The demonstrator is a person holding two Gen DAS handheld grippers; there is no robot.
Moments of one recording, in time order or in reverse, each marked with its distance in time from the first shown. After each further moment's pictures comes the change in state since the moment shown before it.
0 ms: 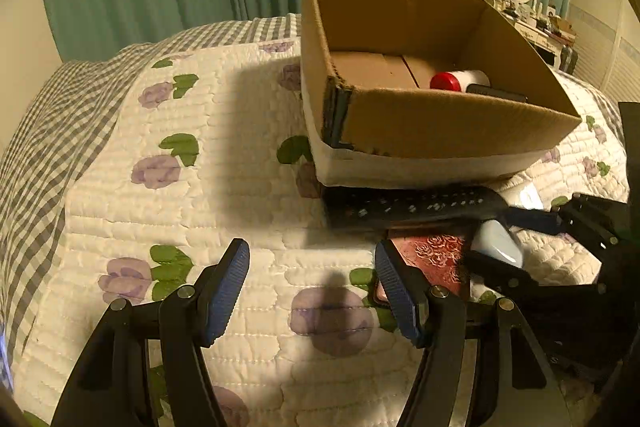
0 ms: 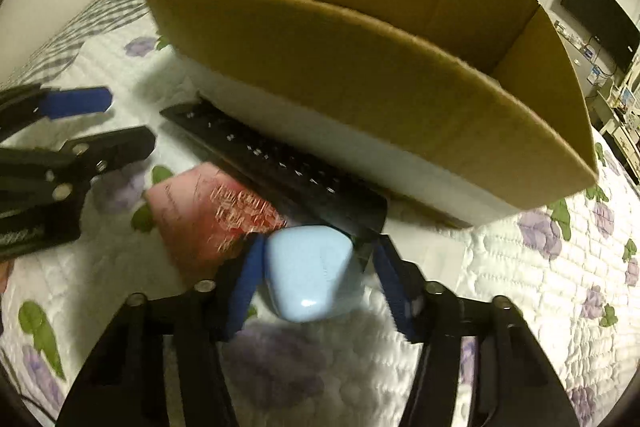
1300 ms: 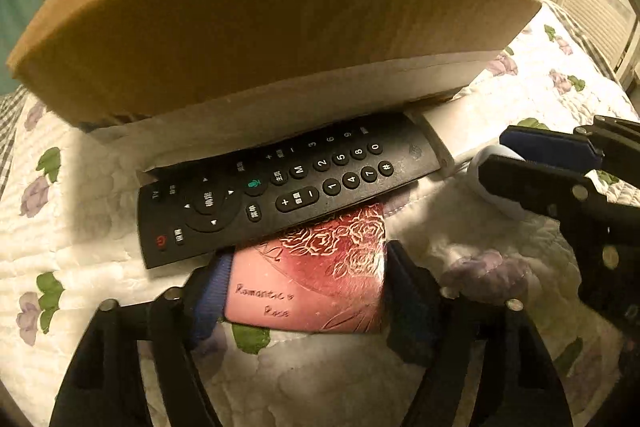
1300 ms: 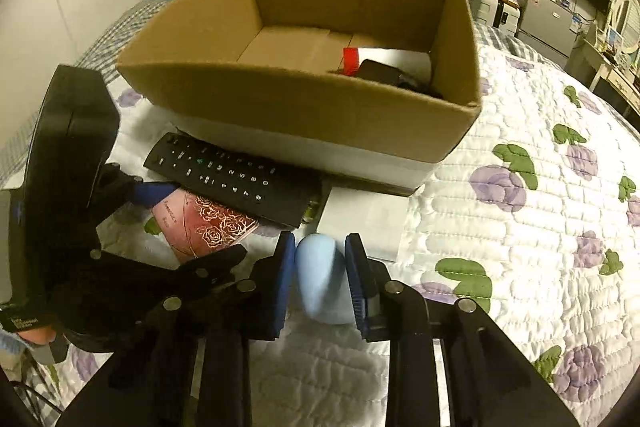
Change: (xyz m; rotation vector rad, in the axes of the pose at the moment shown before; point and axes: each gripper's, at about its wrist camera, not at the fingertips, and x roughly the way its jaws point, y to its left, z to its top) left arm 0.037 -0.065 -0.011 0.203 0.170 -0.138; right arm -0.035 -0.042 -0.004 0.189 -0.047 0.062
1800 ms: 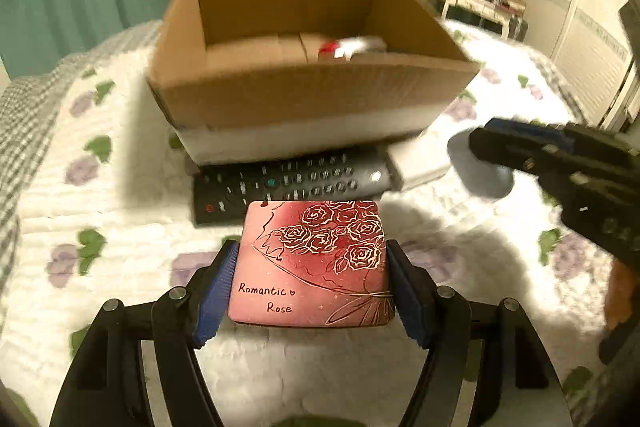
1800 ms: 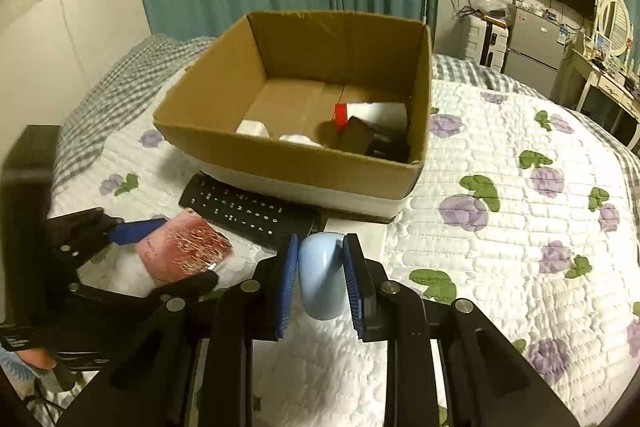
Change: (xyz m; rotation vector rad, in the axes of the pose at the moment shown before) left arm -0.085 0.003 -0.027 -0.097 -0.133 -0.030; right arm -0.058 -0.003 0.001 0.034 -0.117 0.010
